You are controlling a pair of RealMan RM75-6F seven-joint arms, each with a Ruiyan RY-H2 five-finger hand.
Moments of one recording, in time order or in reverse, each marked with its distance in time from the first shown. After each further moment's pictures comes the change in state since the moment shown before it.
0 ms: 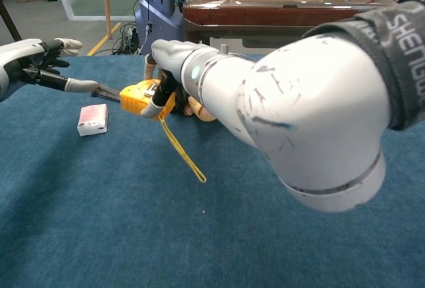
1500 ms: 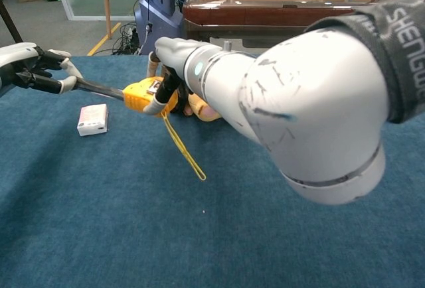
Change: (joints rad) left arm -0.002 0.024 0.015 0.038 -0.003 -0.030 0.012; right arm -0.002 0.009 0.004 0.007 0.011 -0.008 0.008
